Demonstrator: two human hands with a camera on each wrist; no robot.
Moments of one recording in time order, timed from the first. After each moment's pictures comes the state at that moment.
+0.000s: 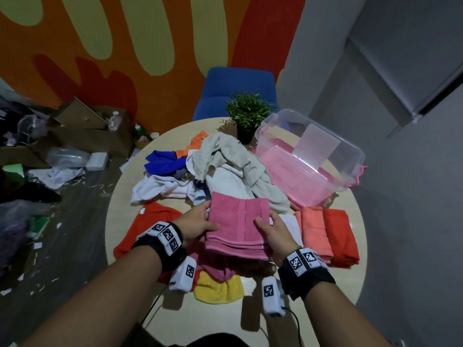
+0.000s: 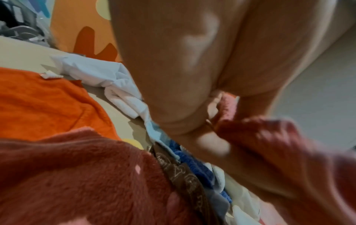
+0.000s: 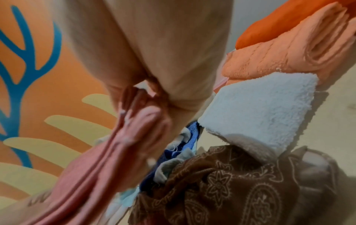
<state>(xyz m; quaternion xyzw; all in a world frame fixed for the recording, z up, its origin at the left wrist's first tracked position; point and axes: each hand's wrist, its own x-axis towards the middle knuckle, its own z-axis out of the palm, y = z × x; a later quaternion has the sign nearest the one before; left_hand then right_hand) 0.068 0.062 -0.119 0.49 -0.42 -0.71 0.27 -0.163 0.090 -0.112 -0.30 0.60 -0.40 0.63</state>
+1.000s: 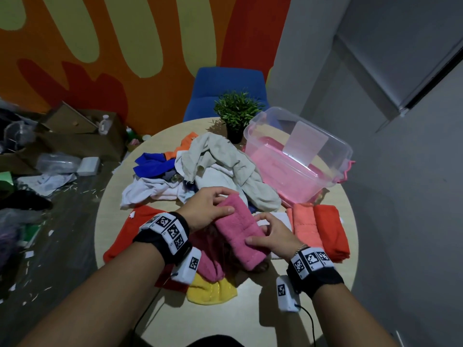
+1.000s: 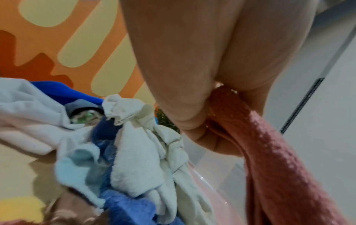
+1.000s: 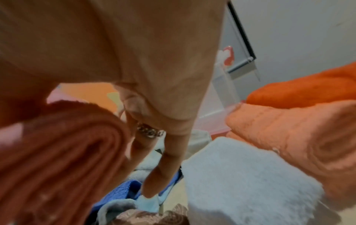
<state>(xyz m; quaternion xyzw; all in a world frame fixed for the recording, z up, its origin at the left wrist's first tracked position) 0.029 0.049 -0.065 0.46 -0.56 -0.63 0.29 -0.206 0.094 -0.109 -0.47 0.53 -0.28 0.65</state>
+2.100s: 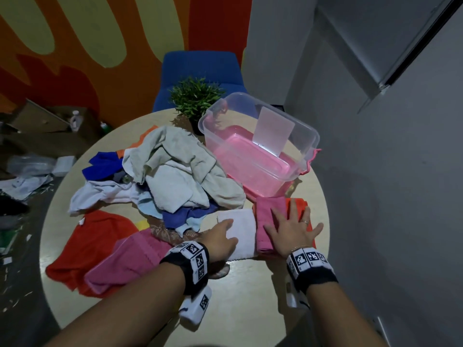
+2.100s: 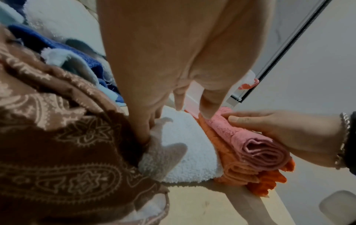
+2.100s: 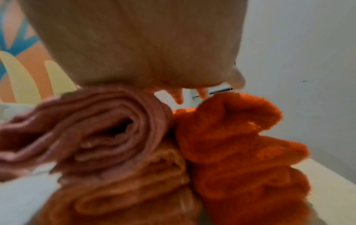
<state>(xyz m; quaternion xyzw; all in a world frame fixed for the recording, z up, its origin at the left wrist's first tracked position) -0.127 0.068 -0.167 0.60 -0.62 -0.51 0.04 -0.345 0.076 -0.153 -0.60 0.78 0.07 0.16</state>
